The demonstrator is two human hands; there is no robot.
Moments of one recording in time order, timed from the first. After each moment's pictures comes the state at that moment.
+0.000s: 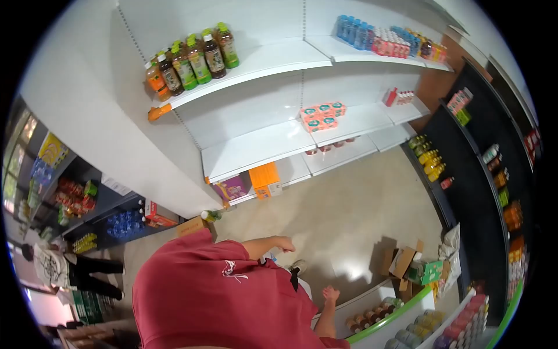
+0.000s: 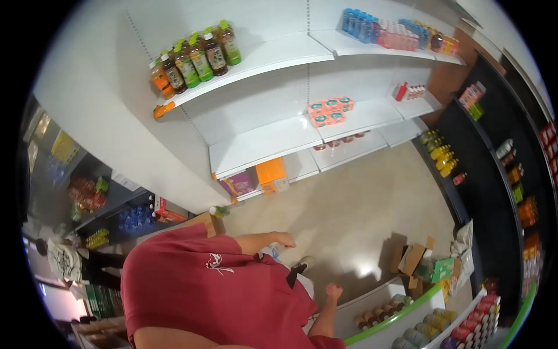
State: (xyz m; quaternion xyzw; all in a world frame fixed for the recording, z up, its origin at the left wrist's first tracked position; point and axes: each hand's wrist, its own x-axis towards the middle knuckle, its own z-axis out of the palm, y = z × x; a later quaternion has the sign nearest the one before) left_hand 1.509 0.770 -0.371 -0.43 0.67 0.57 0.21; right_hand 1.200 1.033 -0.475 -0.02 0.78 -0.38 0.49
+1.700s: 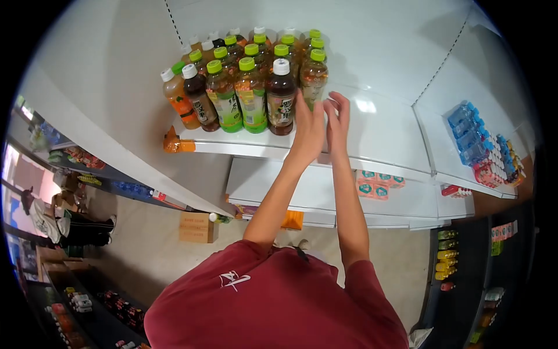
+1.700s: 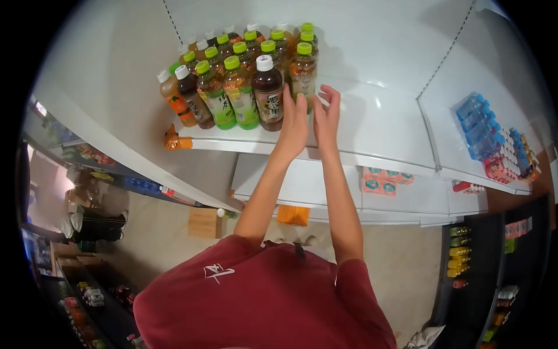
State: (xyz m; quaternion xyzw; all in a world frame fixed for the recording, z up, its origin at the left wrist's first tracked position) left_hand 1.734 0.266 0.089 -0.56 0.44 0.17 -0.68; right_hand 1.683 0.183 0.056 -0.60 0.20 -0.60 0.50
